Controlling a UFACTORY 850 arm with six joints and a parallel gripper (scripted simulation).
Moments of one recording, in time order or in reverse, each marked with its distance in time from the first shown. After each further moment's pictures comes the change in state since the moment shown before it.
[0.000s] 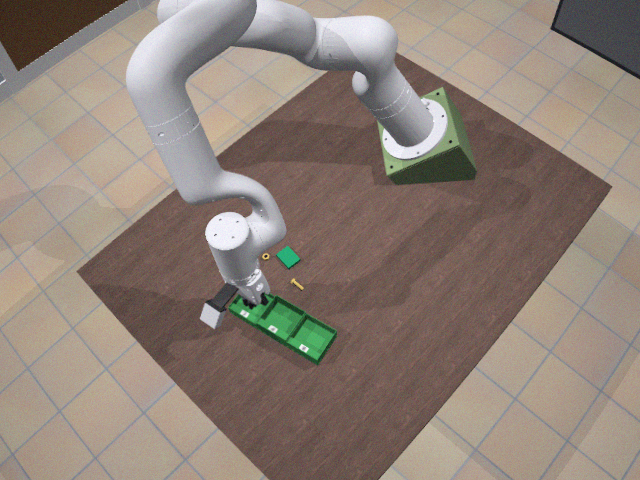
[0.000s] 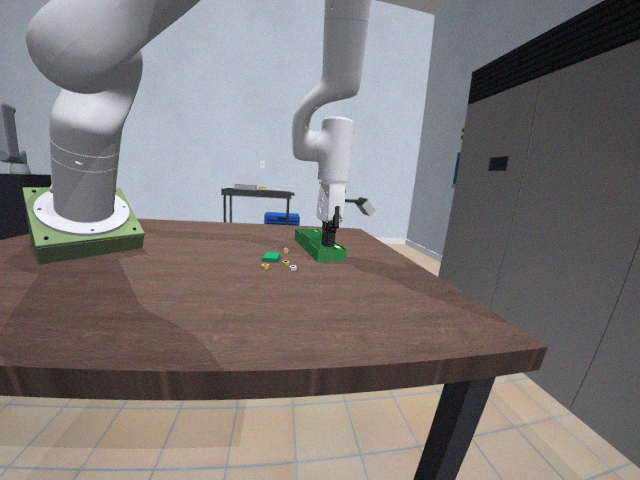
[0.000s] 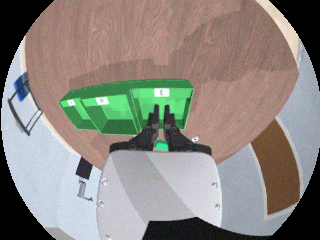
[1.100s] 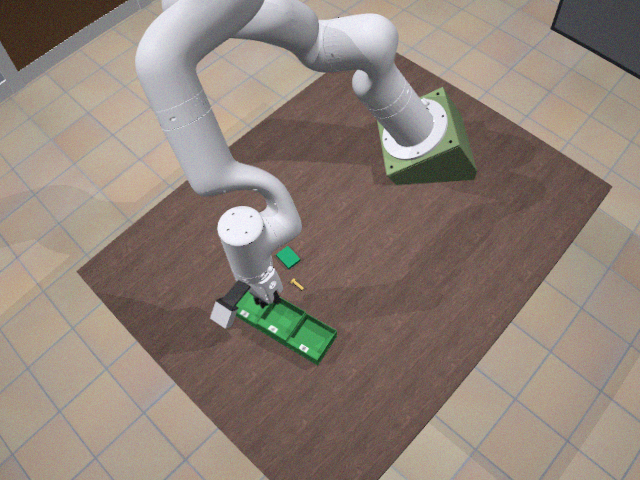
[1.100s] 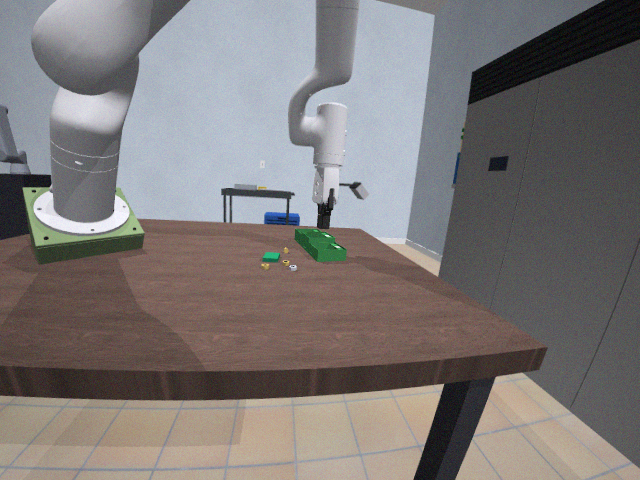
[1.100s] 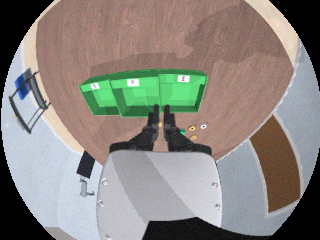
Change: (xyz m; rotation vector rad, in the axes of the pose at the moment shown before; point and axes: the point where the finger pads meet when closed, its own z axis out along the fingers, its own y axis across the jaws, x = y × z) arm -0.006 -0.037 -0.043 0.001 -0.002 -0.001
